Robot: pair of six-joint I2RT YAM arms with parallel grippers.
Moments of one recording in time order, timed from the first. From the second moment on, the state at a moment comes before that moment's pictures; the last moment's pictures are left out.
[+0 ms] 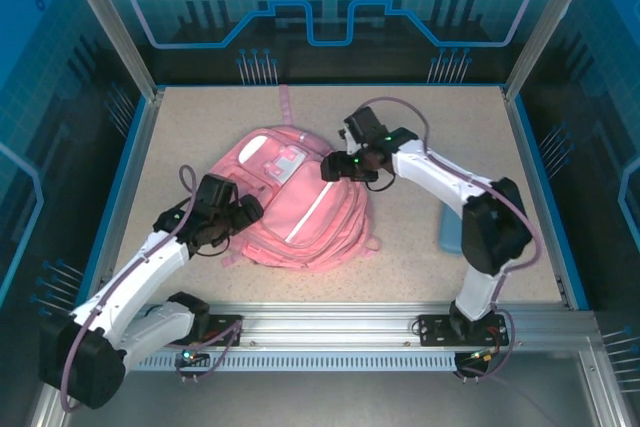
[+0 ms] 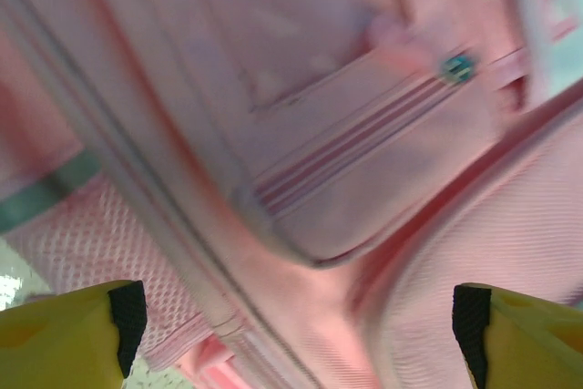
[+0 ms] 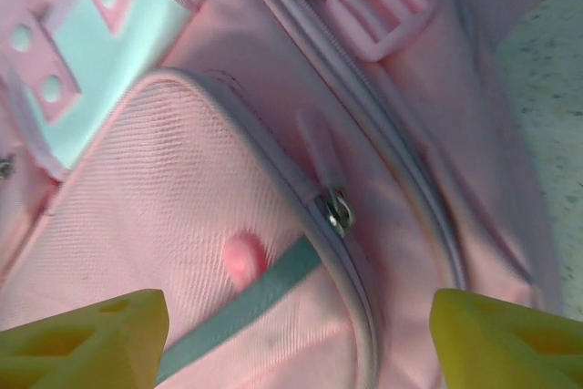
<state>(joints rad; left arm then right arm) -0.34 0.98 0.67 -0.72 -0.02 -0.94 0.57 1.82 1.46 -0.72 -0.21 0.47</state>
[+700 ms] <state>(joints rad) -0.33 1.55 0.92 -0.39 0.21 -0.86 0.39 1.70 1.11 -0.61 -0.23 0.61</state>
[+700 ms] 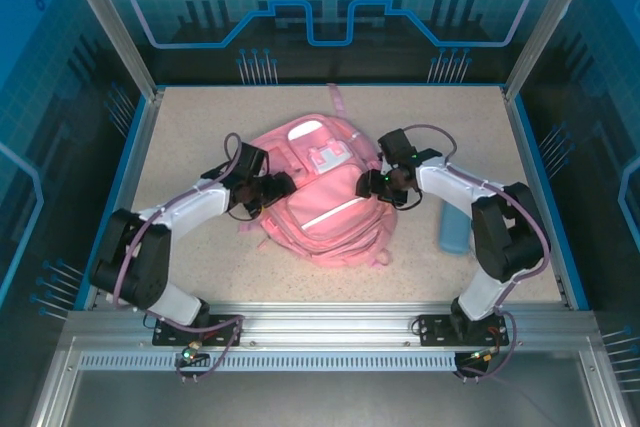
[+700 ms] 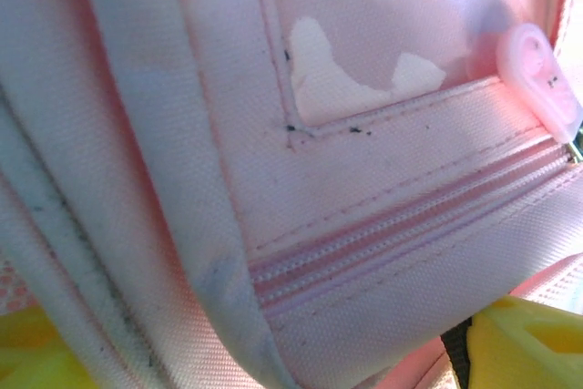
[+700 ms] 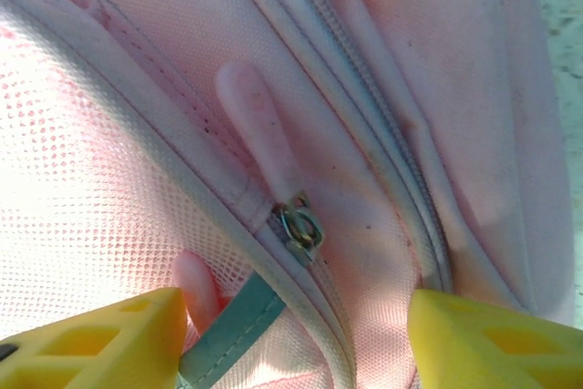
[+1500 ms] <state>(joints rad) -0.42 1.22 0.67 -0.52 0.17 -0.59 0.32 1.73 1.26 -0.64 -0.29 0.61</state>
